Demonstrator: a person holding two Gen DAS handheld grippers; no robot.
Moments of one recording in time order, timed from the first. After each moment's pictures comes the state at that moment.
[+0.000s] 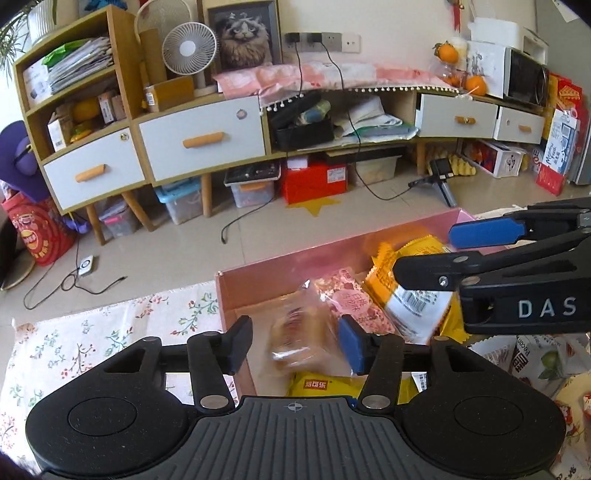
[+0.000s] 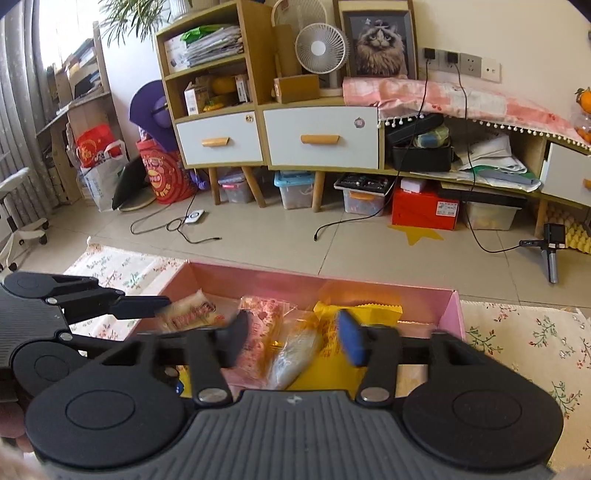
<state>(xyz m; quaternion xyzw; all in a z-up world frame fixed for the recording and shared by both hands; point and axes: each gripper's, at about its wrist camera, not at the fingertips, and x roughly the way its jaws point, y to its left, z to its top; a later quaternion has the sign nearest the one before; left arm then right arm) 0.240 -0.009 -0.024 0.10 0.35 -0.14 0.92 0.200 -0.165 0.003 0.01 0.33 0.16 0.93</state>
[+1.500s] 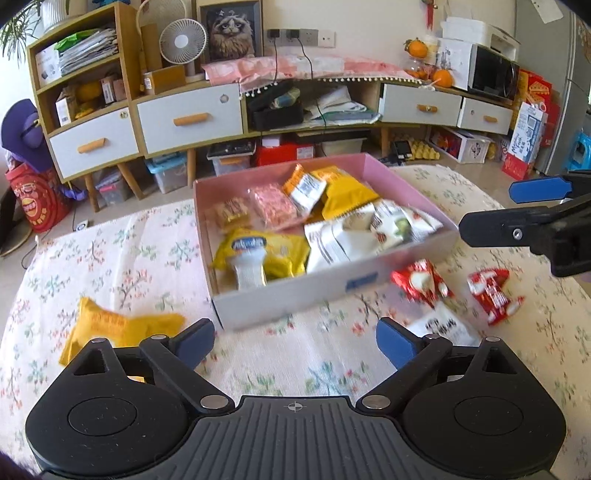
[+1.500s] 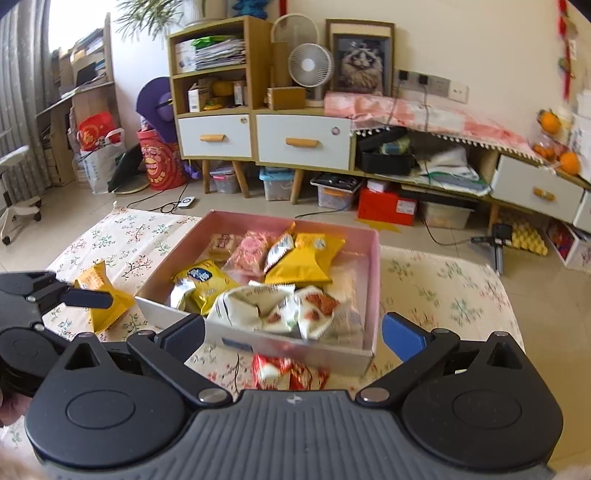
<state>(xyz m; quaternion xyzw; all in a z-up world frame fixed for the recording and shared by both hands) 0.082 -0.007 -0.012 0.08 0.37 -0.16 0.91 0.077 -0.195 0.029 -0.02 0.33 0.12 0.94</state>
